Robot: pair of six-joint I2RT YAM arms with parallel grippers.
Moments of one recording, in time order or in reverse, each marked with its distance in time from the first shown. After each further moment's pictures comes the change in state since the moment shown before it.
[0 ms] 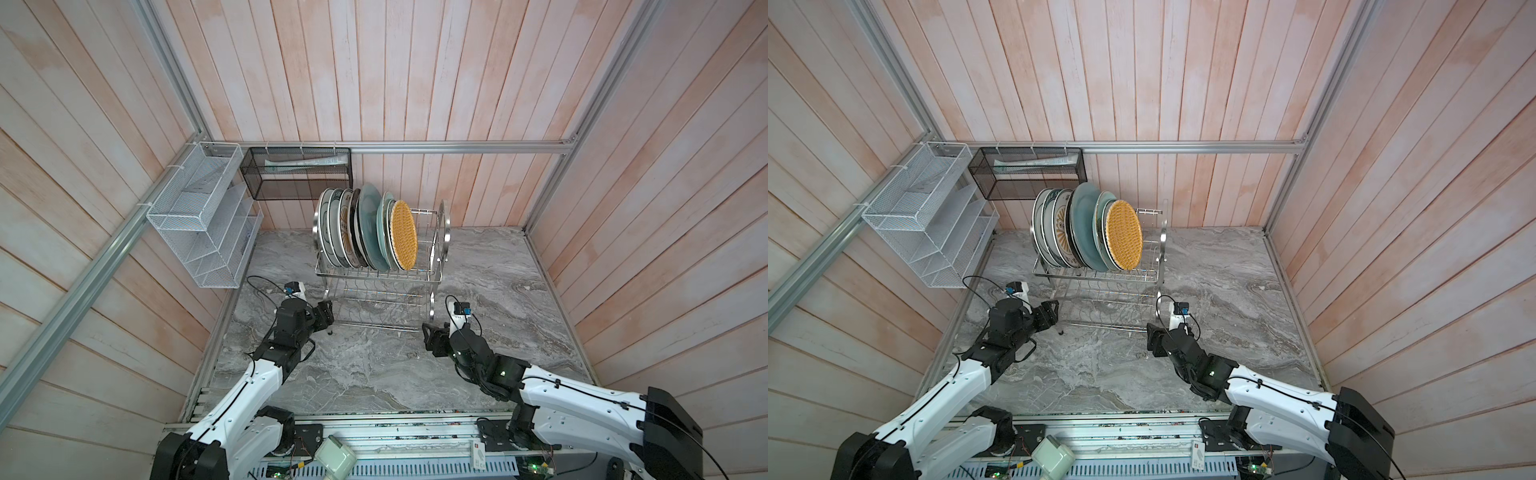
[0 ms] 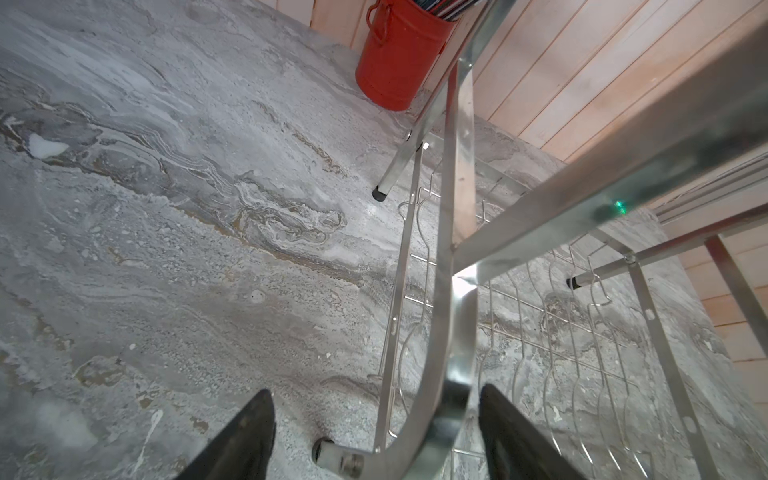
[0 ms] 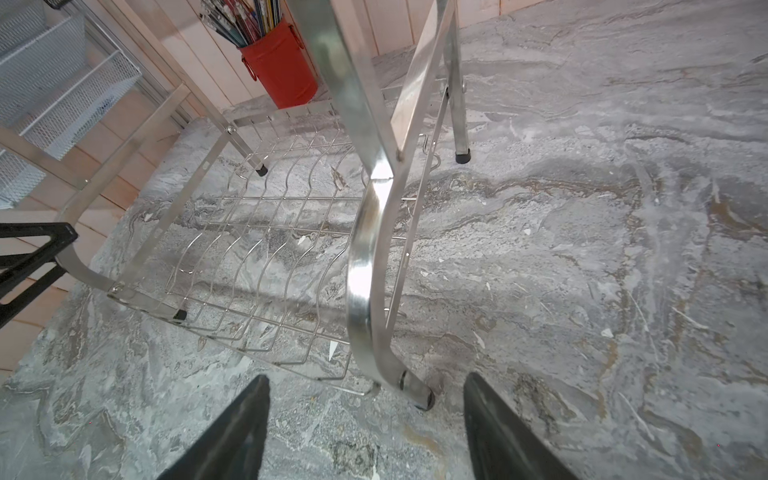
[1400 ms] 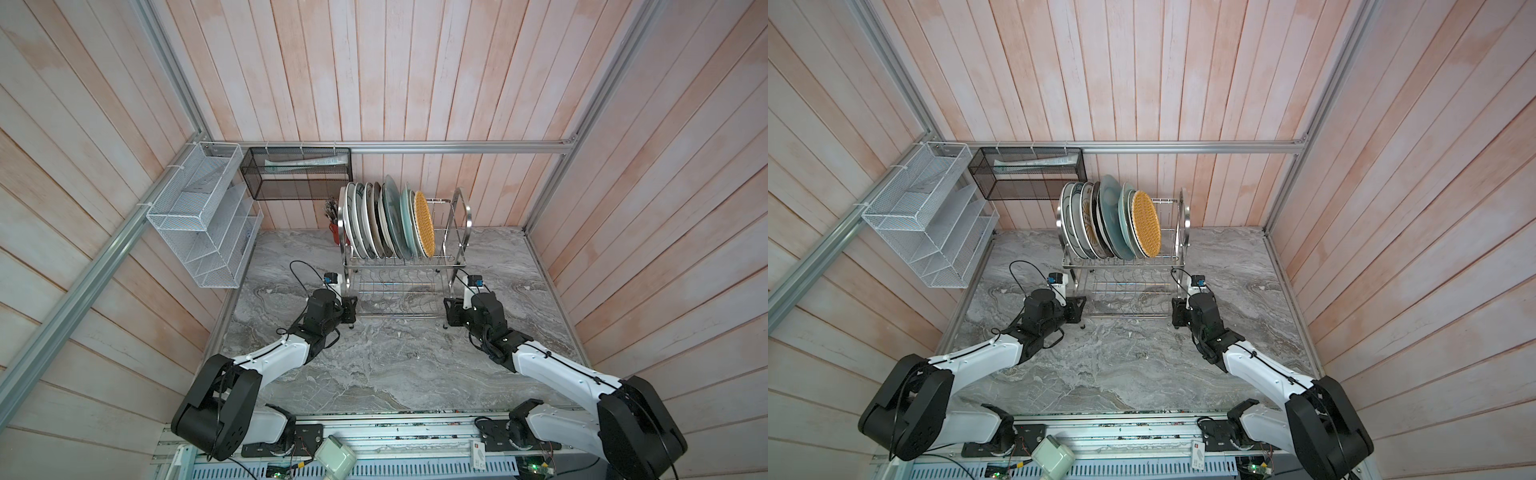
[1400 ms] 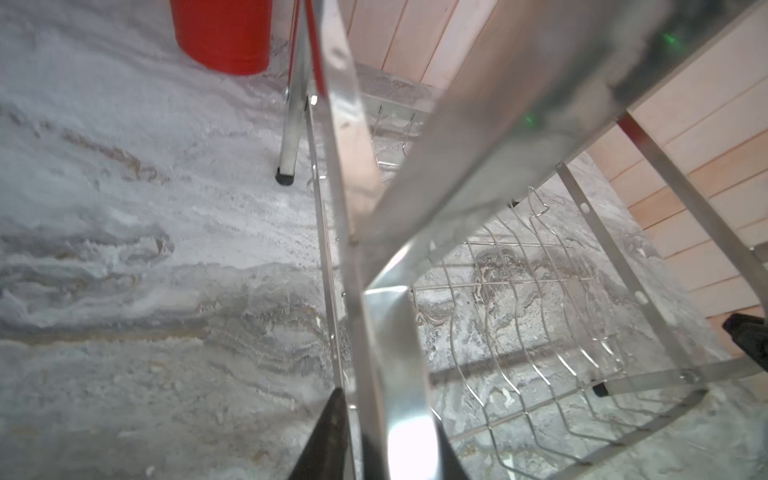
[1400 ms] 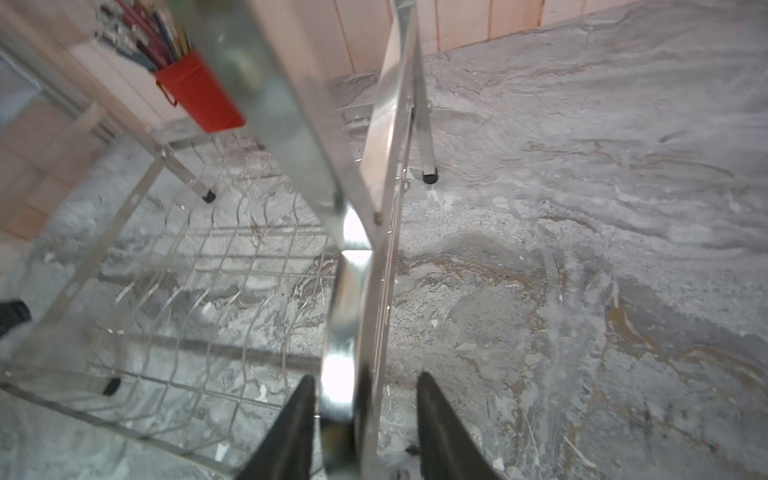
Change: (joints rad) left arm -0.172 0.362 0.077 0.332 0.075 0.004; right arm -0.467 0.130 0.056 0.124 -0.338 -0.258
